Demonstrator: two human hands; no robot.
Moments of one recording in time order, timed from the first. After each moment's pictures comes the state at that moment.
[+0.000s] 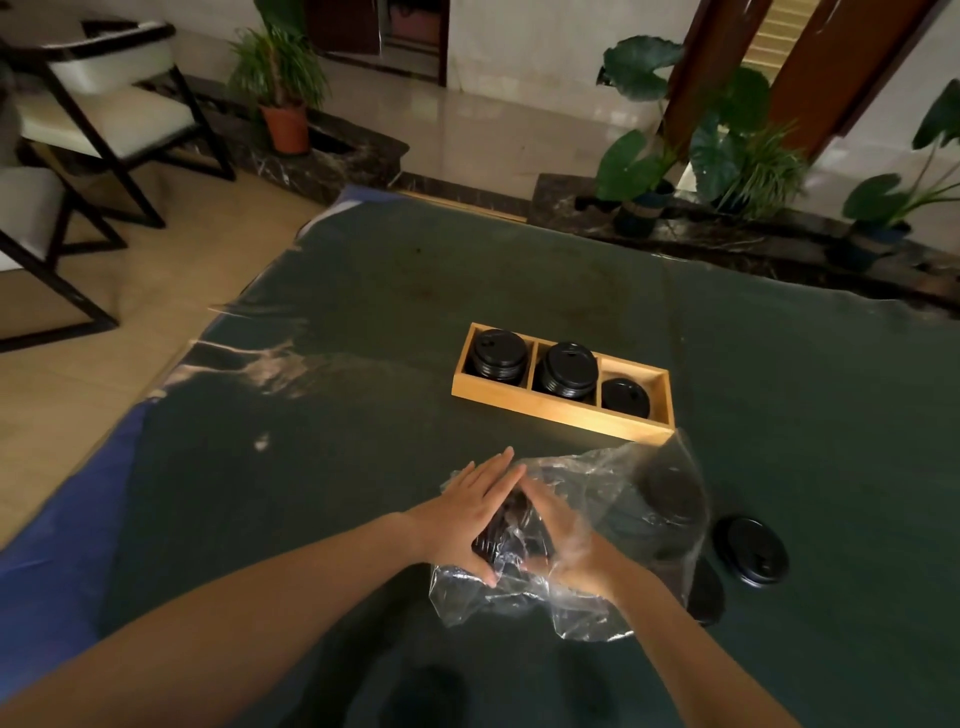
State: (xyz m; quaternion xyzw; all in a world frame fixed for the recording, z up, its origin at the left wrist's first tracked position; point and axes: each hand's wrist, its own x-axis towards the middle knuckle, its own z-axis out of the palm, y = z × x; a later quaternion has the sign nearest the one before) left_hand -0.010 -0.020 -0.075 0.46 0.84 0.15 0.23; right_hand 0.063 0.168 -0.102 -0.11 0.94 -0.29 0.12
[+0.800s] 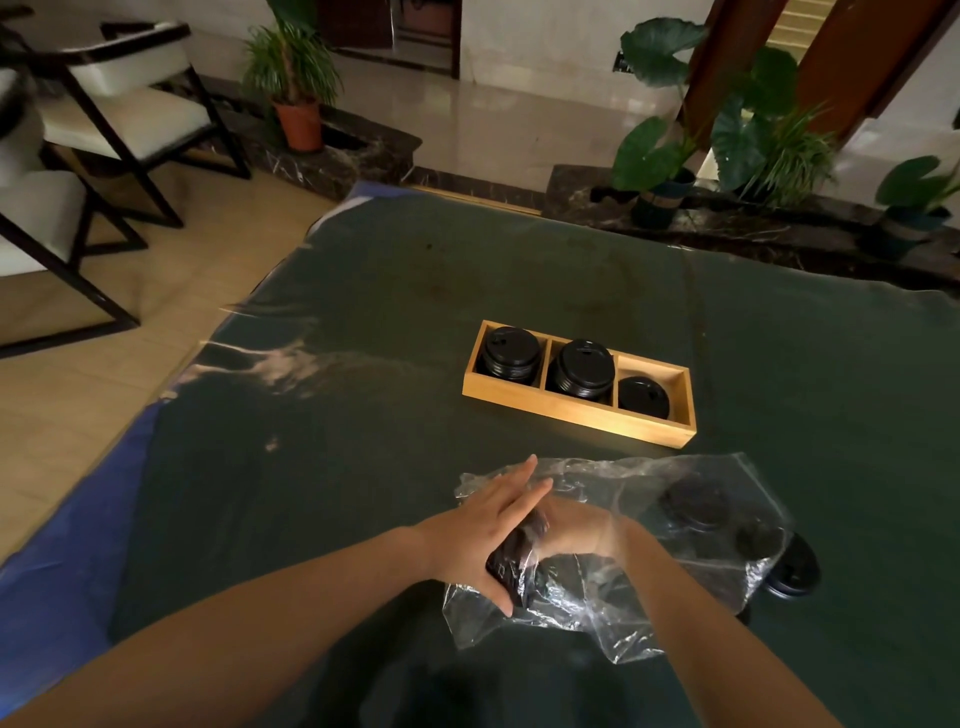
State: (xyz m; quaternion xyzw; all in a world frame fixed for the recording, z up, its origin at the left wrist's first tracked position) left_hand -0.007 -0.021 -0.080 0.48 0.82 0.20 0.26; right_hand 0.012 0.157 -0.089 -0.07 0.84 -0.39 0.37
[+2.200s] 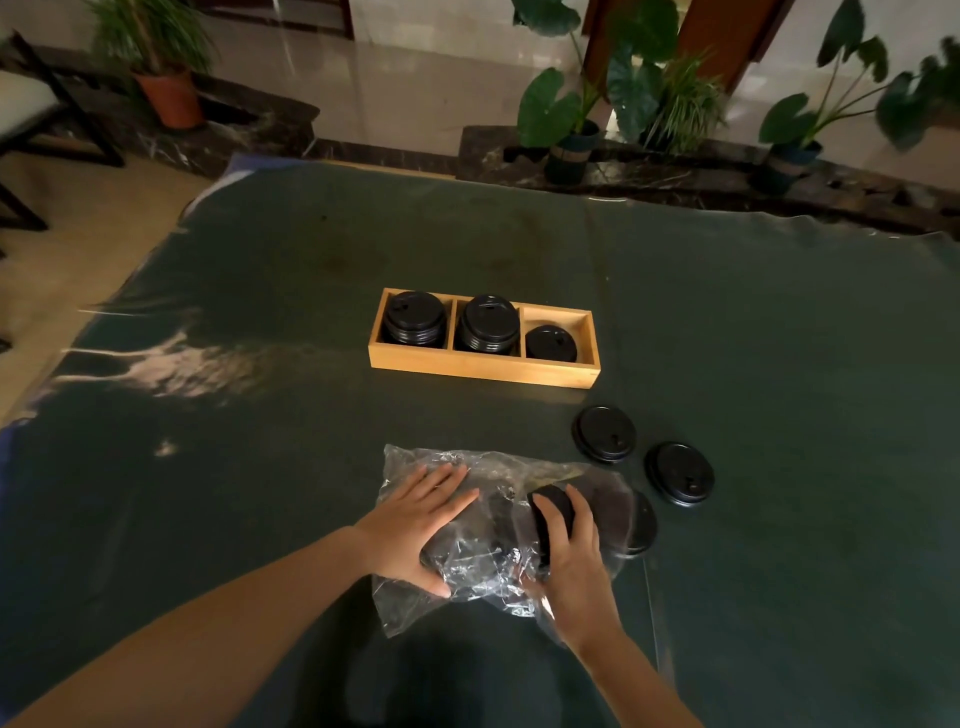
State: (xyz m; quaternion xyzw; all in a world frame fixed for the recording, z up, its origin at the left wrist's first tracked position) left_hand 0.007 -0.003 -0.146 0.54 0.82 -0.02 0.20; right_hand 0.166 0.182 -0.129 0.16 0.95 -0.25 -0.06
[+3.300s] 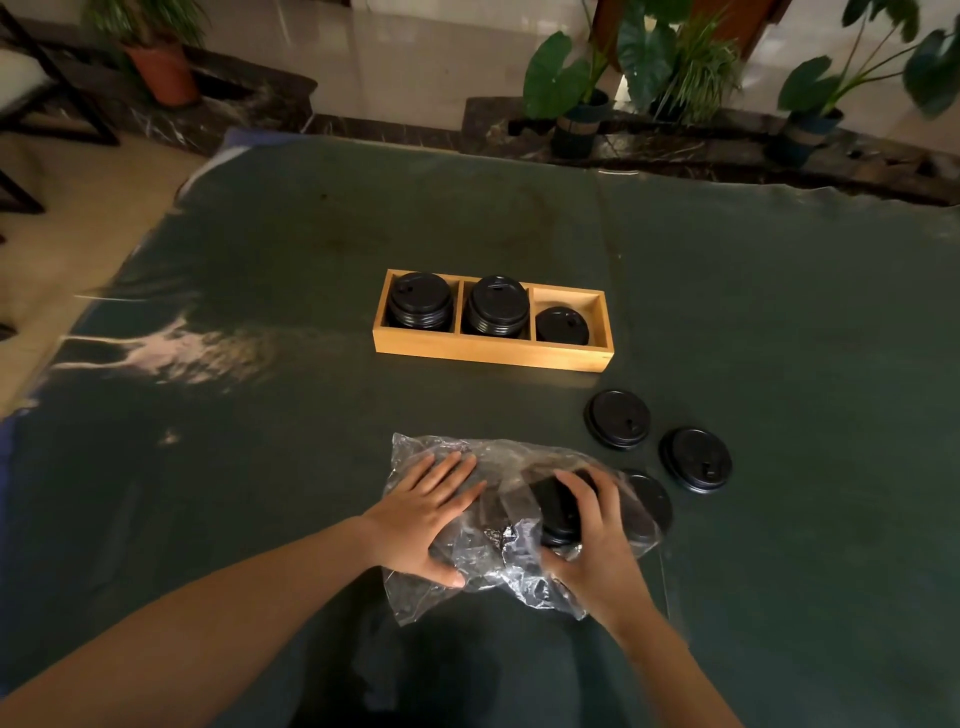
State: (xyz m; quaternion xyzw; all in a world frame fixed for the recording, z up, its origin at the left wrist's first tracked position) left_hand 0.007 -0.003 -0.150 0.55 0.81 -0.07 0.18; right_hand 0.160 0.195 -0.116 0.14 0.92 -0.36 -0.09
